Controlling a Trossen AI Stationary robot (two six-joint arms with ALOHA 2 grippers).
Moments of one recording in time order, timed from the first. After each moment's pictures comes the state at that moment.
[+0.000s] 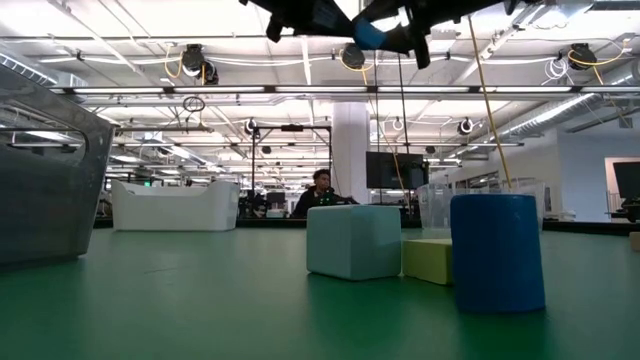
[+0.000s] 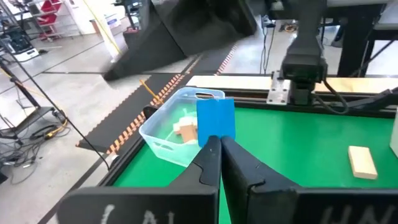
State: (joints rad) left arm -0.09 1.57 1.17 0.15 -0.49 0.07; right arm -0.18 1.19 0.89 0.15 0.18 0.41
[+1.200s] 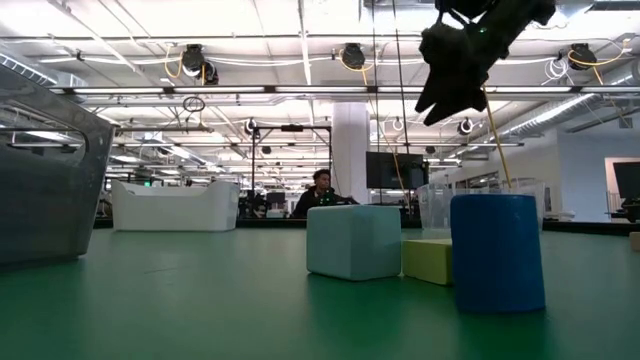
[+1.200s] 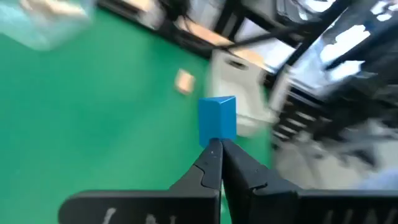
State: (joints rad) left arm -0.43 1.34 1.17 -0.32 -0.31 -0.66; right arm -0.33 1.12 0.89 -0.57 0.00 0.35
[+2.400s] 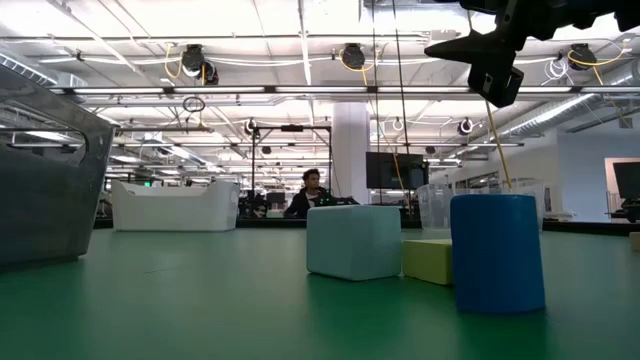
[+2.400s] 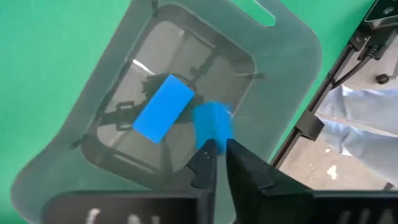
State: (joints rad) left arm -0.89 1.52 1.17 -0.90 -0.15 -1.50; right arm 0.39 1.16 0.53 0.34 0.22 0.81
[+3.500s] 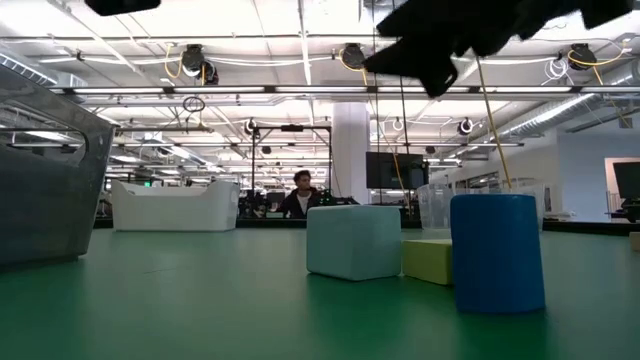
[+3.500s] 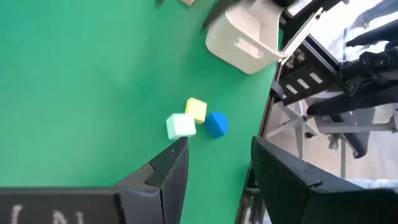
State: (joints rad) left arm -0.61 1.52 1.17 -0.37 -0.37 -1.06; right arm 0.40 1.48 0.72 0.37 0.24 0.30
